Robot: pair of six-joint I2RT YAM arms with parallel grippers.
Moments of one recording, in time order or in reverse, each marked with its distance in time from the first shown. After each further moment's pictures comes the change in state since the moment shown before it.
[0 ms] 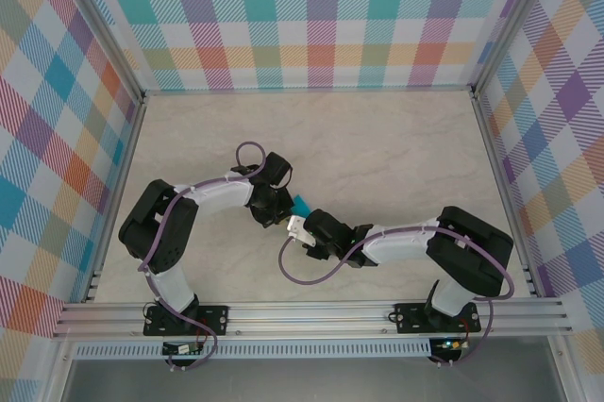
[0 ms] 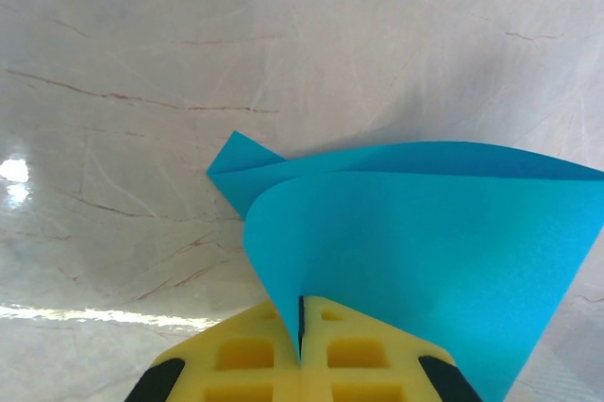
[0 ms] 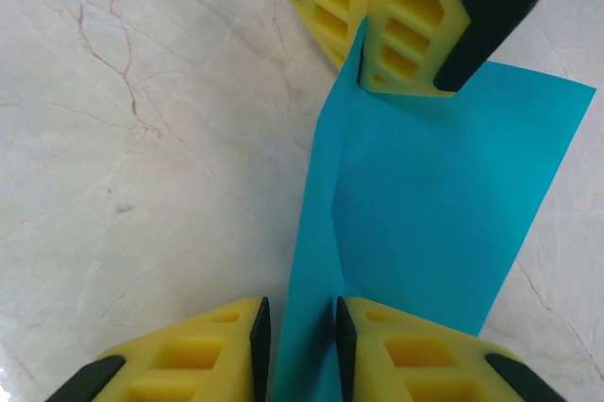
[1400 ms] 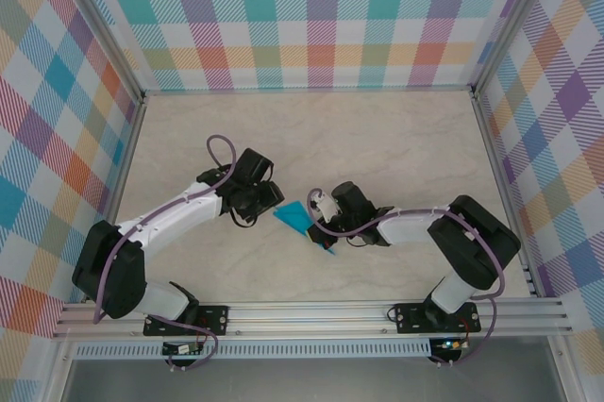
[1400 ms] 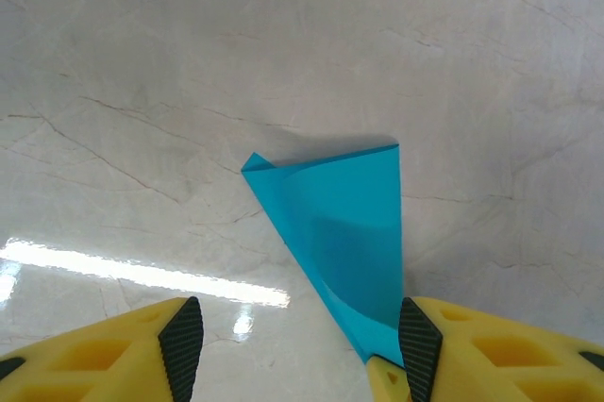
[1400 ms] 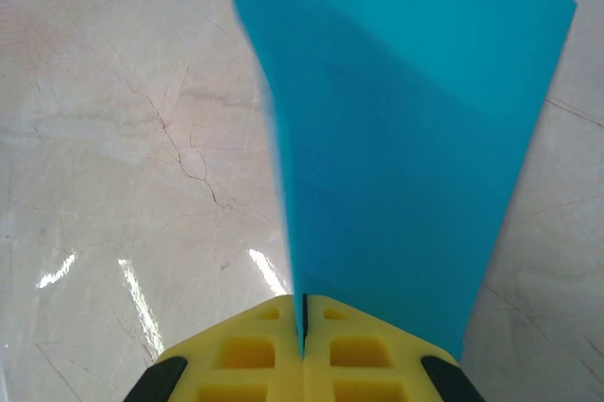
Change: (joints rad) left arm 0.009 -0.339 -0.067 -0.119 -0.184 0.018; right arm -0.312 0.014 -0.042 0.112 -0.691 0.532
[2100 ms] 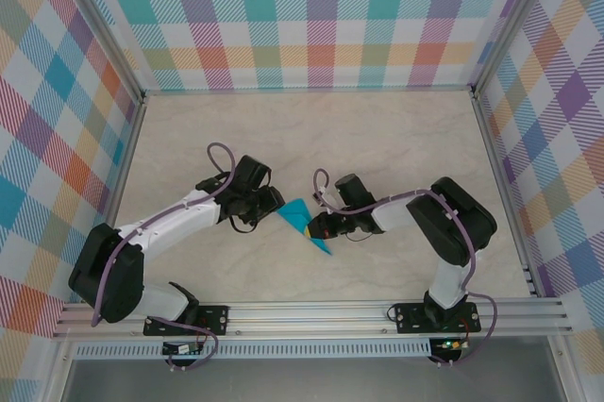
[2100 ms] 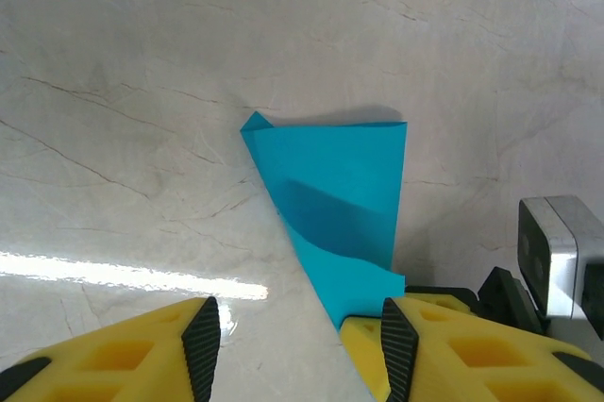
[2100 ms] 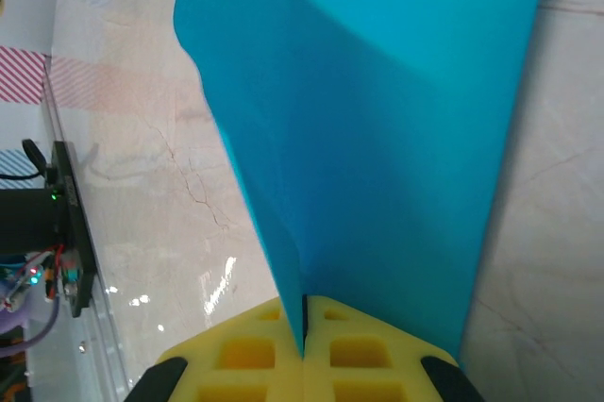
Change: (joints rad) left arm 0.001 -0.032 -0.100 0.135 0.061 0.001; right arm -0.108 0.180 0.071 0.028 -0.266 0.274
